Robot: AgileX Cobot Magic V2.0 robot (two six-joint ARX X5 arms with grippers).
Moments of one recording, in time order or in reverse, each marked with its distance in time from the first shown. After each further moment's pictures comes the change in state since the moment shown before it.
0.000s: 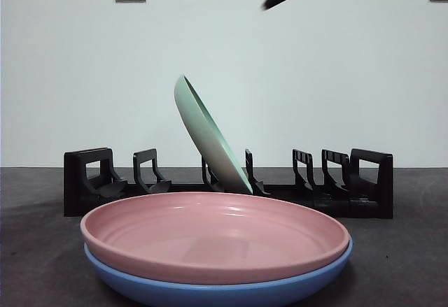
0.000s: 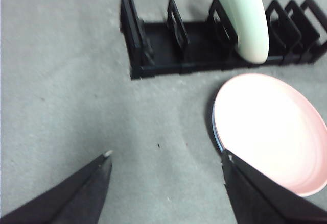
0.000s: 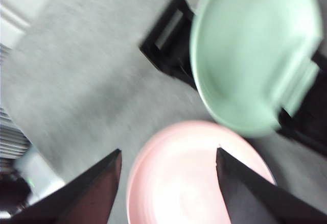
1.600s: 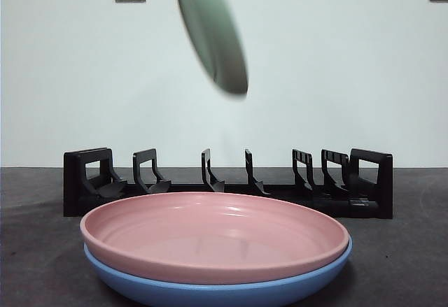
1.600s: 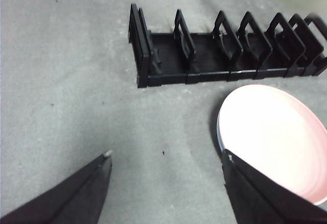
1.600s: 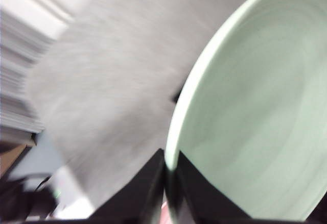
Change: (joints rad) left arm 0.000 -0.014 0.000 0.010 -0.031 -0.014; right arm -0.035 0.441 0.805 -0.419 -0.152 -0.189
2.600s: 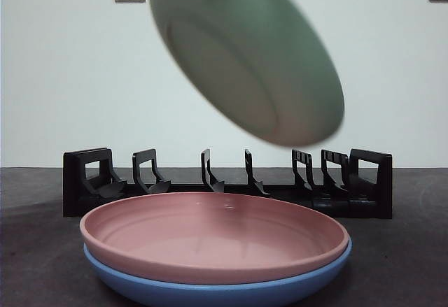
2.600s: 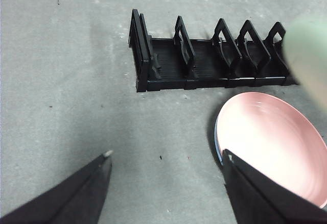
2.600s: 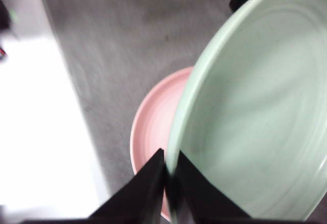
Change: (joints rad) left arm 0.000 0.000 0.000 0.012 -0.006 -0.028; right arm 0.500 -0.554 -1.009 0.351 0.482 -0.176
